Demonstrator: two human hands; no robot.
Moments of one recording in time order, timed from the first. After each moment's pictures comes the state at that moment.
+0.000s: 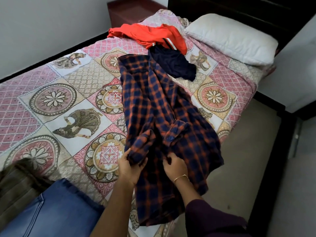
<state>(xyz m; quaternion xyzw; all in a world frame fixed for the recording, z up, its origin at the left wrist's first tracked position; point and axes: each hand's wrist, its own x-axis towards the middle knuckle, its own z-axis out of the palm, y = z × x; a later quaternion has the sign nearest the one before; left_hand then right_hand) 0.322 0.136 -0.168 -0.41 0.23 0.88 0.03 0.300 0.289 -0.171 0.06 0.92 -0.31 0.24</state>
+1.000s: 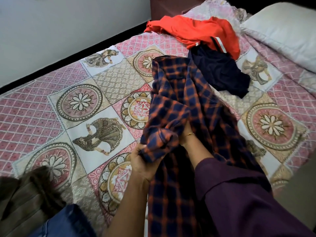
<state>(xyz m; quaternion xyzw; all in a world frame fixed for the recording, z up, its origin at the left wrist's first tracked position) 0.218 0.089 -0.158 -0.34 0.18 0.92 -0.06 0.082 0.165 -0.185 0.13 0.69 -0.66 0.28</state>
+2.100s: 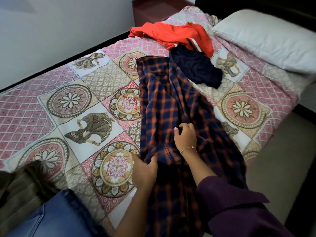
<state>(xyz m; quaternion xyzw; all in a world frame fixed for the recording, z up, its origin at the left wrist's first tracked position) 0.276 0.151 -0.170 -0.51 0.74 0.44 0.08 0.149 0.241 -0.182 -0.01 0.94 -0.34 0.05</state>
